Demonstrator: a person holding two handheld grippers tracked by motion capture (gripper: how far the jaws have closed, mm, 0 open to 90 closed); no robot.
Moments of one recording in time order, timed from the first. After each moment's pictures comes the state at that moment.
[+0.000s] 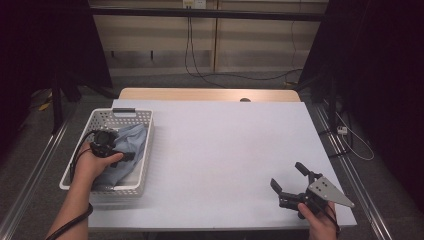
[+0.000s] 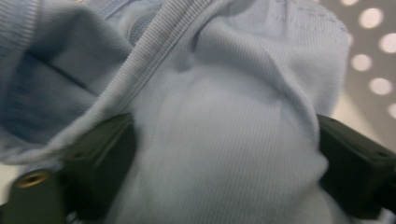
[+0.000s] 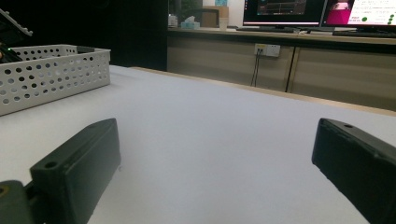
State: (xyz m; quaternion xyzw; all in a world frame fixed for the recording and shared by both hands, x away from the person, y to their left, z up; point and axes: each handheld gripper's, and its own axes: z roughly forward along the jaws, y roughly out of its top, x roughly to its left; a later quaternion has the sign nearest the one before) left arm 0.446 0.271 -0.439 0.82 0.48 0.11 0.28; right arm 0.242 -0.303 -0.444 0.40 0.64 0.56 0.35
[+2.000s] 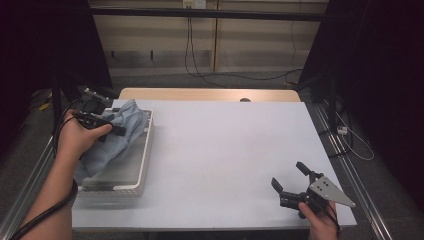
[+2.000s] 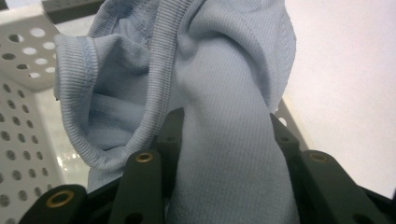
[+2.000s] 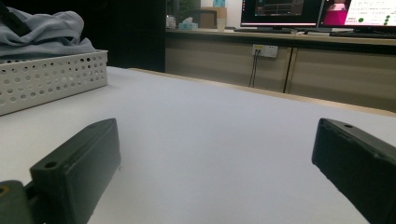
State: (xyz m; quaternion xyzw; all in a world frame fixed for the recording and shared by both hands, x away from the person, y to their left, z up) left arm 0.459 0.263 -0.320 0.81 0.51 0.05 0.27; right arm 0.243 -0.305 -0.443 0.40 0.63 0.56 0.35
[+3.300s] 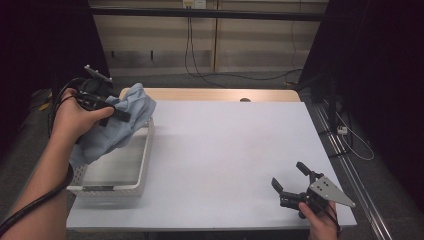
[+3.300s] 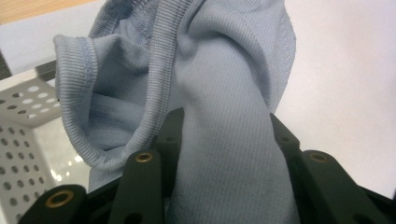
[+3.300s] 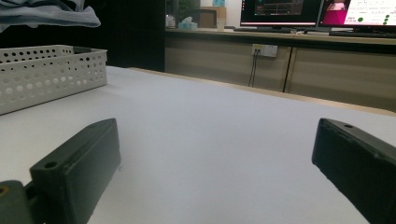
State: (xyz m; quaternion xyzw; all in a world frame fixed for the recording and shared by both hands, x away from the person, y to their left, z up) left arm 0.462 0.236 -0.260 0.83 0.48 0.04 0.28; right arm 0.243 -0.305 -0.444 0.40 0.63 0.56 0.35
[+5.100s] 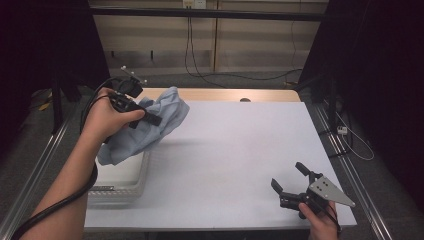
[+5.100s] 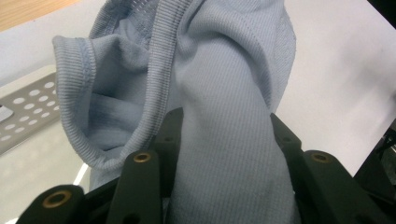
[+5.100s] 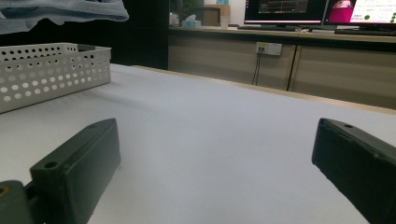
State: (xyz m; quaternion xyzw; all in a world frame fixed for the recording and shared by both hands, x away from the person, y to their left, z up) left arm 0.454 0.163 -0.257 0.87 0.39 0.00 0.30; right arm 0.243 -0.305 -0.444 0.40 0.64 0.56 0.35
